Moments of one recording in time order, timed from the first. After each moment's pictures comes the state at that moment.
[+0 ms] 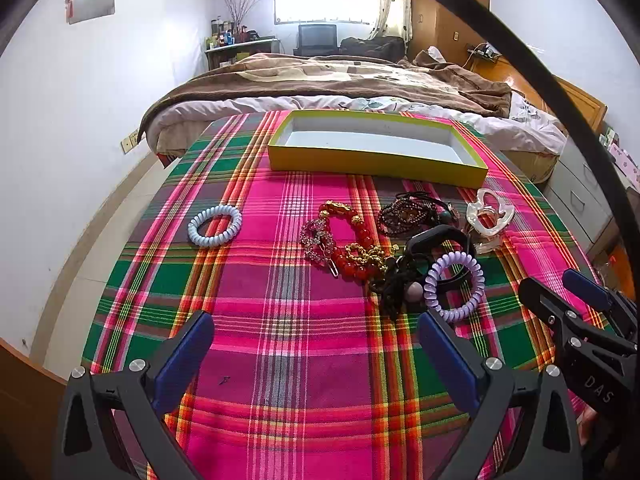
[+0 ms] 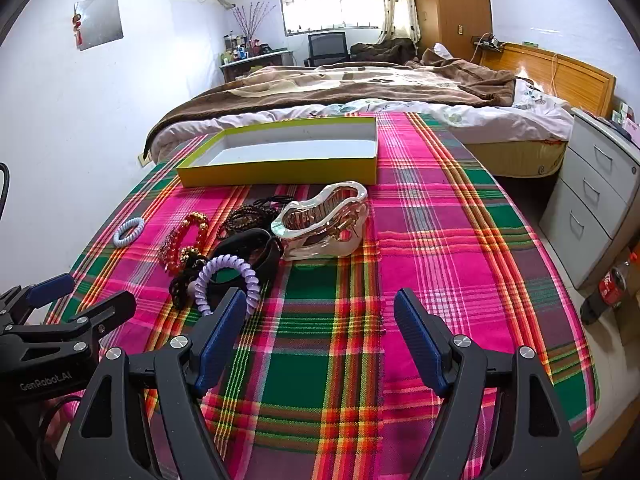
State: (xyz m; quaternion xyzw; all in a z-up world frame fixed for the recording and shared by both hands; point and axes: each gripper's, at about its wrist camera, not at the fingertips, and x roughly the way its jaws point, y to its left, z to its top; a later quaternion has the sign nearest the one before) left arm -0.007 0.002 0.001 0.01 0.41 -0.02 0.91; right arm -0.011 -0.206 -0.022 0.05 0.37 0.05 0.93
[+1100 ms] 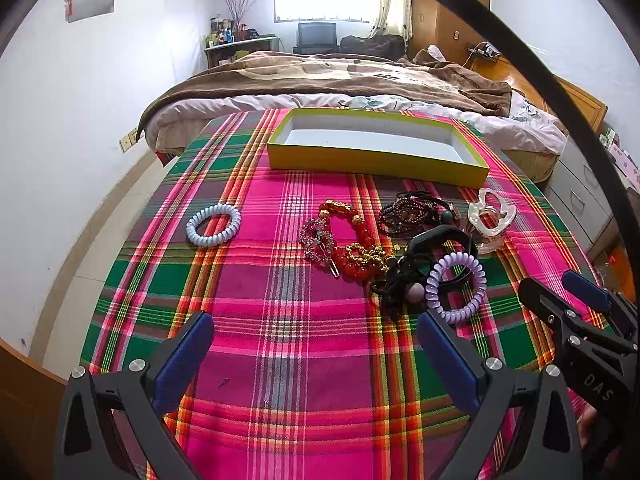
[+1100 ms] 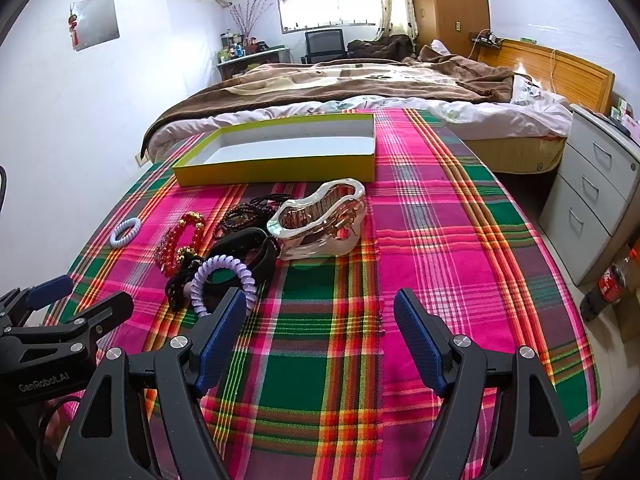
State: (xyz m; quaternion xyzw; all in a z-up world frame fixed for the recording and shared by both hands) left arm -0.005 0.003 -0.002 0.01 0.41 -0.02 0.91; right arm -0.004 -0.205 -0.025 0.06 0.37 0.04 0.92
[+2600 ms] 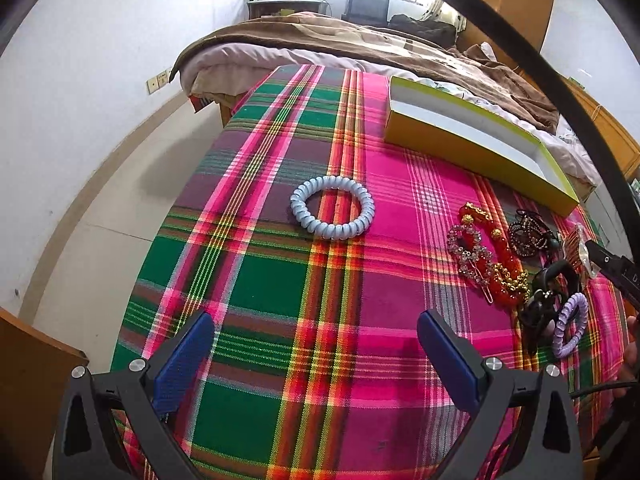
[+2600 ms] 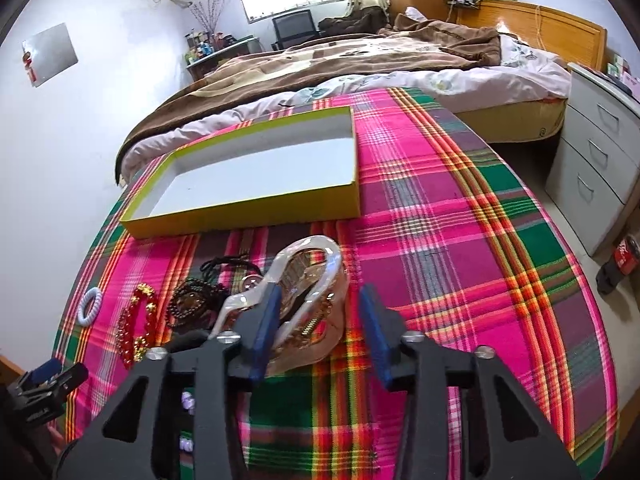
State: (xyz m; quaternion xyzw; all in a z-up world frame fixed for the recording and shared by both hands) left arm 0.059 0.109 -0.038 -0.06 0.47 0.02 0.88; right arm 0.084 -0.230 -0.029 0.12 0.41 0.03 0.90
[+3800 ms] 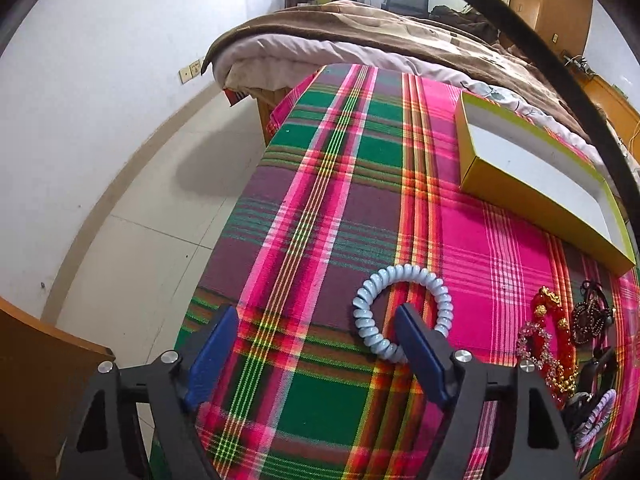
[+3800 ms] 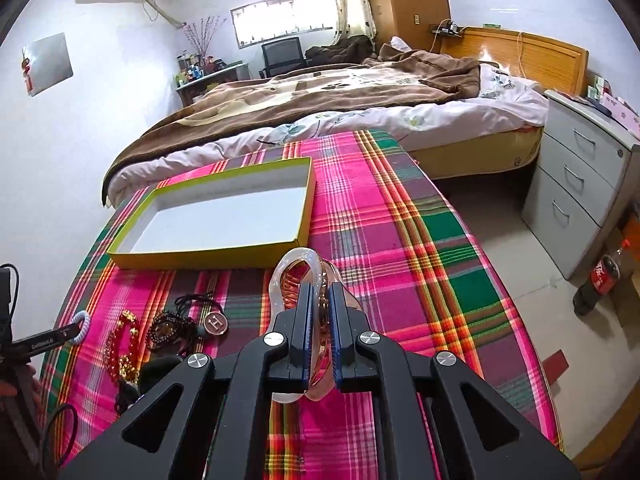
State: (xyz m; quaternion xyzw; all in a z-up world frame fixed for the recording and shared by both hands) left arm 0.138 0.134 -0.041 -0.05 0.50 0.10 0.86; right arm 0.080 -0.266 -0.003 0.10 0.37 -0.01 0.92
